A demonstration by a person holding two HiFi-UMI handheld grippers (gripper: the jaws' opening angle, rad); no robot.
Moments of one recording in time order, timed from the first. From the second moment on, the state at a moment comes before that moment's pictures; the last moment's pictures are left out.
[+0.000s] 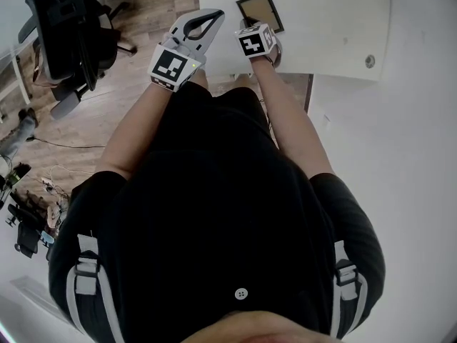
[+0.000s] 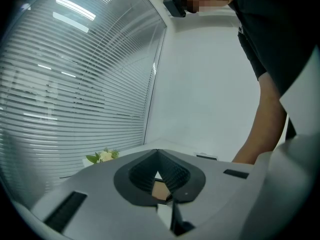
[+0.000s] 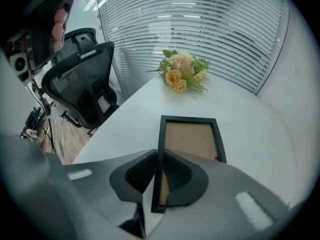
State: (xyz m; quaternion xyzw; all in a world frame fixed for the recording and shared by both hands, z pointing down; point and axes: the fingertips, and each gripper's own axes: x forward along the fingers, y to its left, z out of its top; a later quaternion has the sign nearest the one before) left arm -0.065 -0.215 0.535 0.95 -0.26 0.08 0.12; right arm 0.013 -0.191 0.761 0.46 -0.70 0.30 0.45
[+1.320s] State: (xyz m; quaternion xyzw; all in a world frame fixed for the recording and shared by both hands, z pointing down) left arm -0.055 -0.203 0.465 0.94 -0.32 0.05 0.07; right arm 0.031 -0.210 0.629 0.47 -0.76 0.37 0.25
